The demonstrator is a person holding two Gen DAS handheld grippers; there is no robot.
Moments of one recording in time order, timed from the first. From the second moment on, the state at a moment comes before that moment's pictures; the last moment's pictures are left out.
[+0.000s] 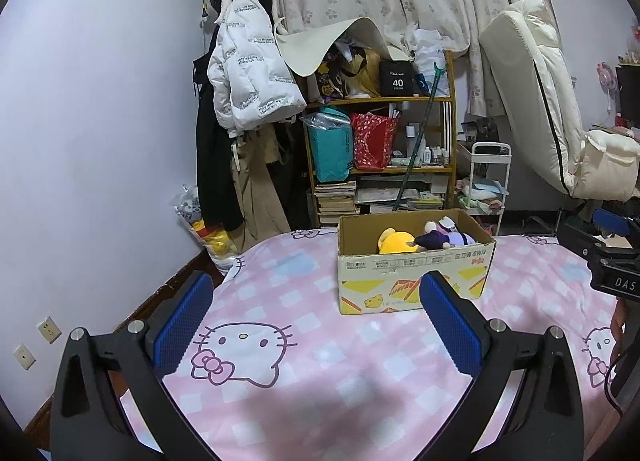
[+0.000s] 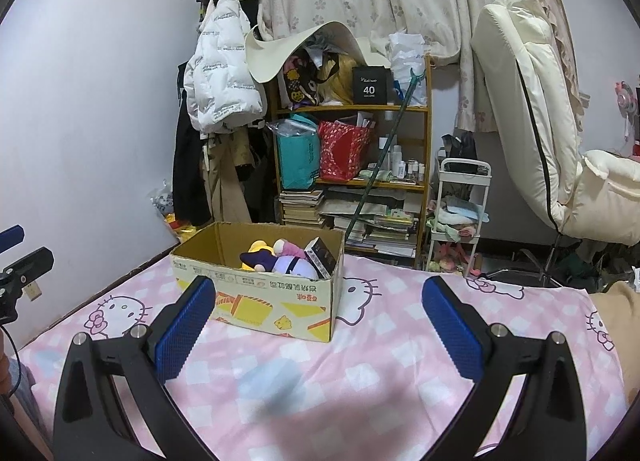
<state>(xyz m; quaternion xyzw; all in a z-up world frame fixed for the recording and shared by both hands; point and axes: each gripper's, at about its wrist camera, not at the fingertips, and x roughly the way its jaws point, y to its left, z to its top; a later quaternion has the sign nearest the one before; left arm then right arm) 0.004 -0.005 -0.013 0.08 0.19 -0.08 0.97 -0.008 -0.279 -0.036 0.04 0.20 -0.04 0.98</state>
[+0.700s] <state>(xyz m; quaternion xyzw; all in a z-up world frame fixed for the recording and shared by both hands) 0.005 -0.008 -0.018 0.08 0.20 -0.09 0.97 -0.007 -0.278 -0.040 0.04 0.19 -0.04 0.98</state>
